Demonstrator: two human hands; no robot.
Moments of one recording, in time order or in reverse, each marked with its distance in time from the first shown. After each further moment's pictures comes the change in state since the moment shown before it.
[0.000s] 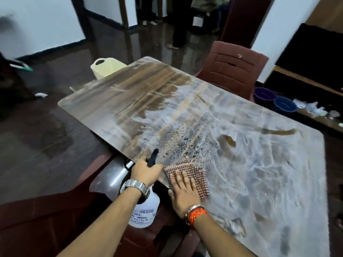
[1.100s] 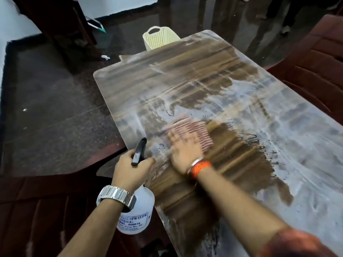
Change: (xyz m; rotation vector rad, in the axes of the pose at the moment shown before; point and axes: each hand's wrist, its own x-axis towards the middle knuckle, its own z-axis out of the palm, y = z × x) left_hand 0.068 0.032 -0.003 -0.199 0.350 -0.202; right_hand 0.248 0.008 -0.070 -0.100 0.061 -0.531
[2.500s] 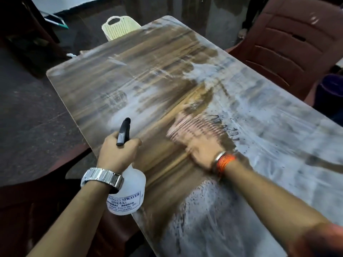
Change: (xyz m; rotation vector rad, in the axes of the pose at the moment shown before) left_hand -0.020 0.053 0.059 0.107 -0.017 0.095; right_hand -0.103 0.143 -0.016 -0.073 -0.009 -0.079
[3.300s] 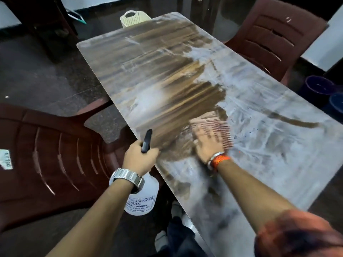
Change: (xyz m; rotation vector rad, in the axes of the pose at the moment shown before) left_hand -0.228 -0.113 0.019 -0.009 -0.076 -0.004; right_hand -0.203 -0.092 0.018 0.146 -0.049 0.377
